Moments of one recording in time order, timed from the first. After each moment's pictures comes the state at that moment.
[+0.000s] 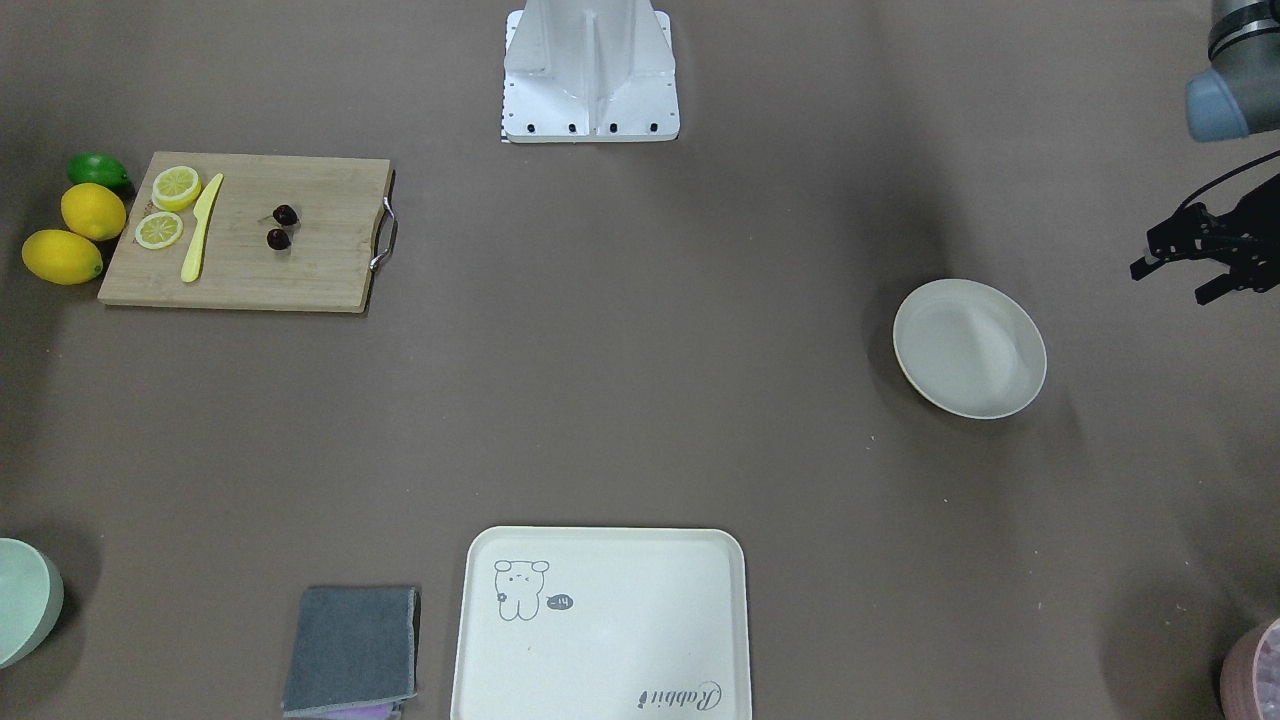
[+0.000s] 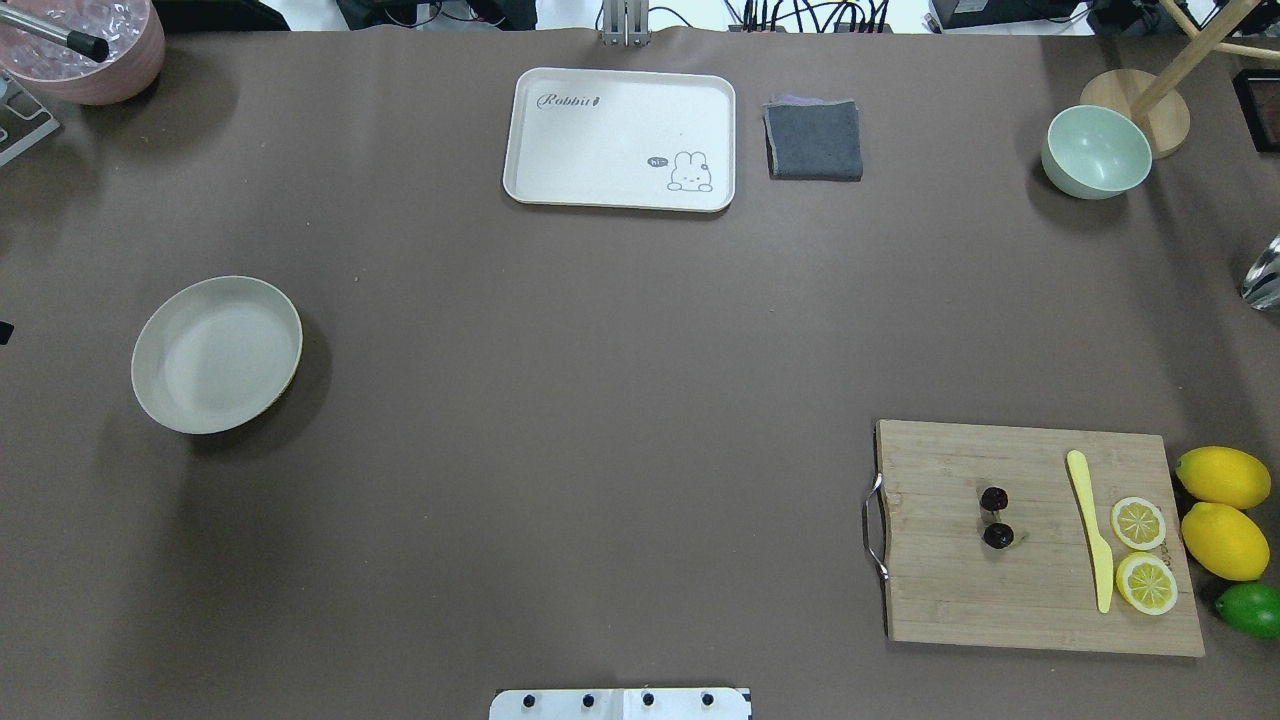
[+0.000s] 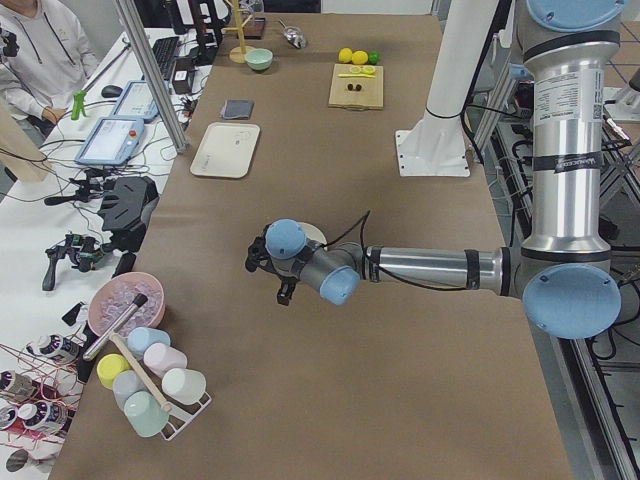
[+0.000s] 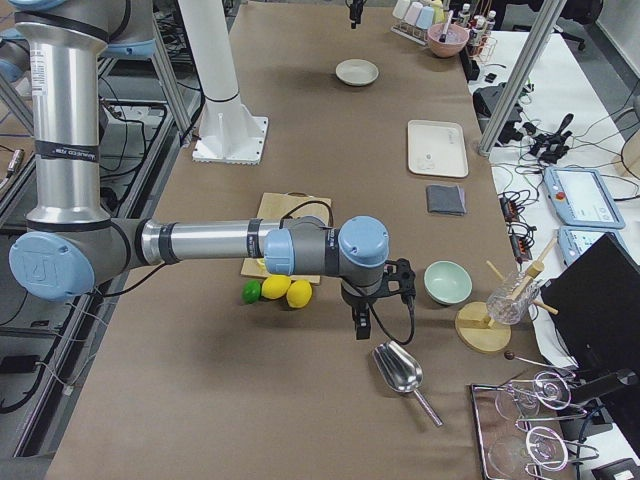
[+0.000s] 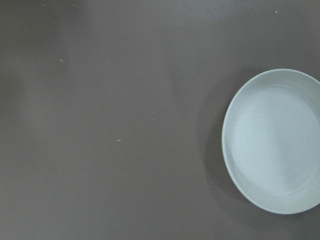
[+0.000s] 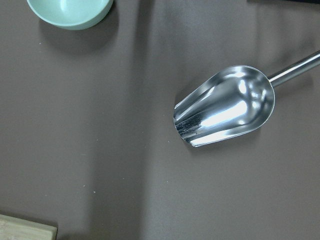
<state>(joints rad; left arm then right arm) -1.23 -1.50 -1.57 -2.22 -2.47 -0.39 1.61 -1.62 1.71 -1.60 2.38 -0.10</state>
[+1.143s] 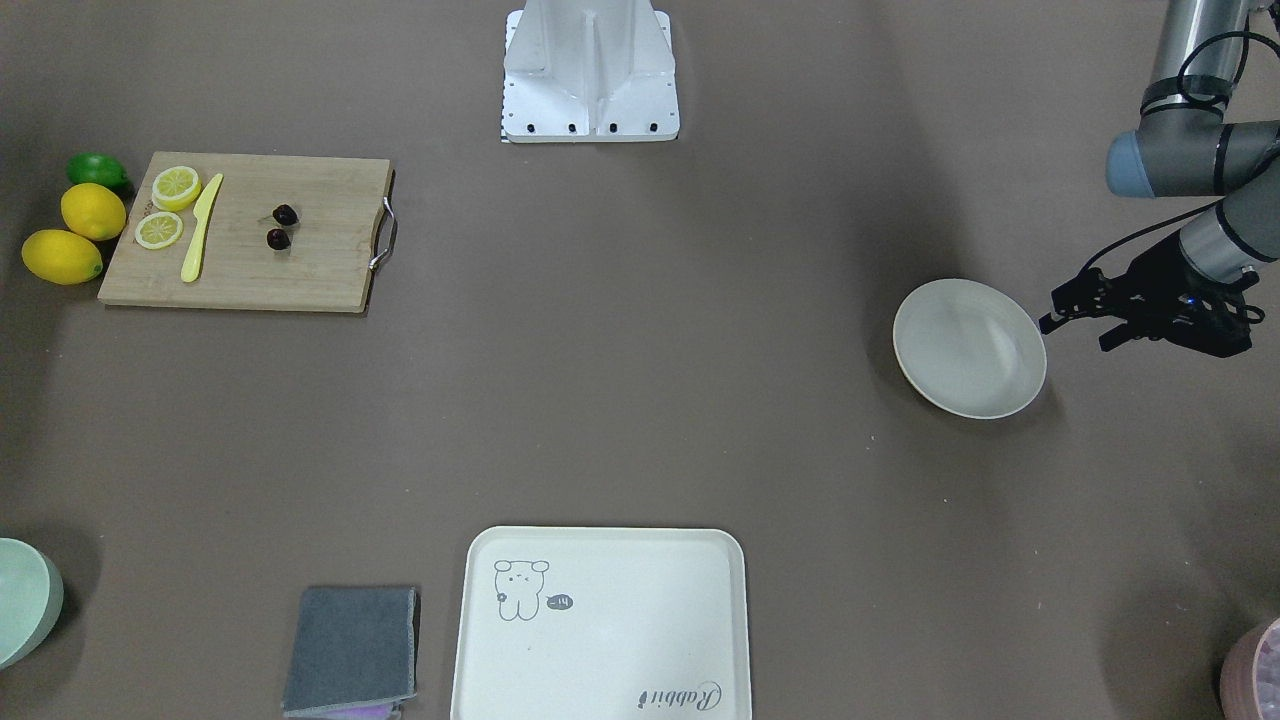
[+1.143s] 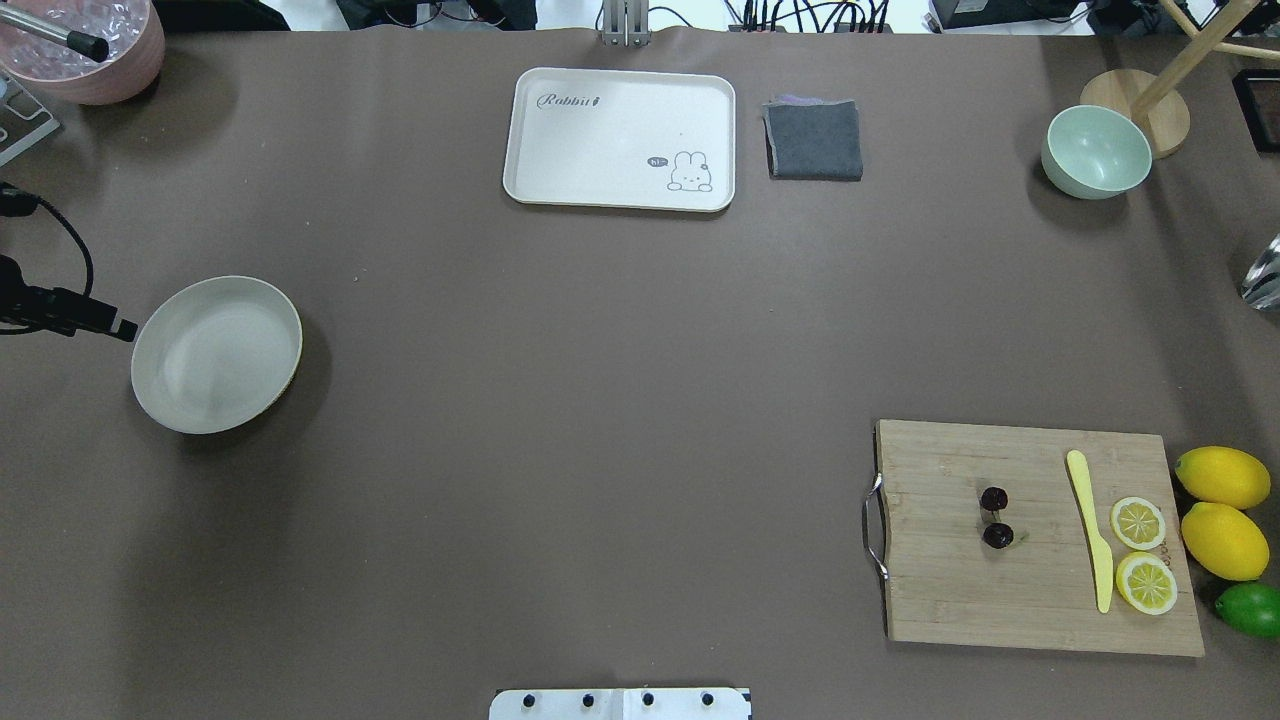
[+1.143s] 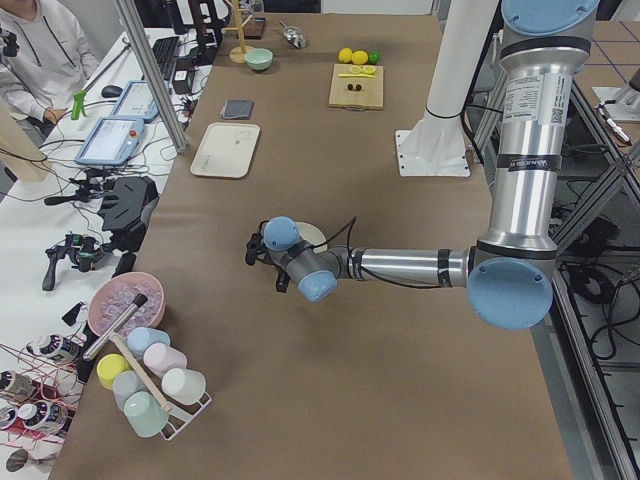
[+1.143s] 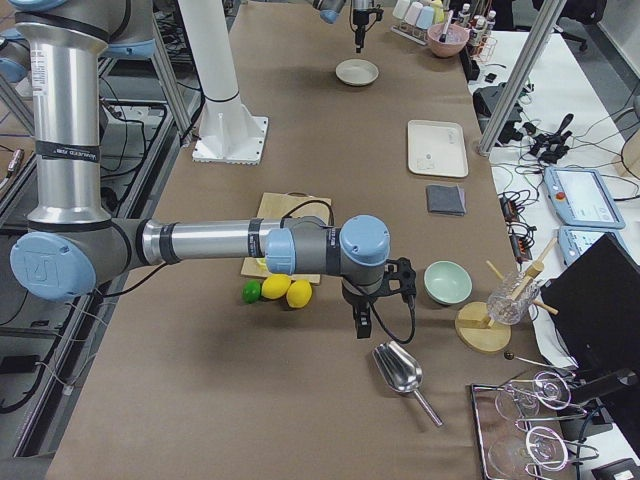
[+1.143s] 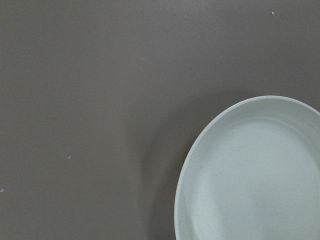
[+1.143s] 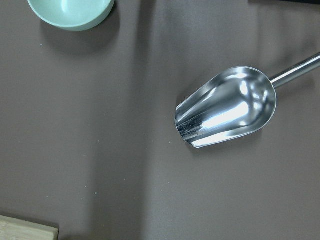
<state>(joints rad) -1.08 -1.61 -1.43 -2.42 -2.38 -0.69 1.60 -1.62 1.71 -1.60 2.38 -0.09</state>
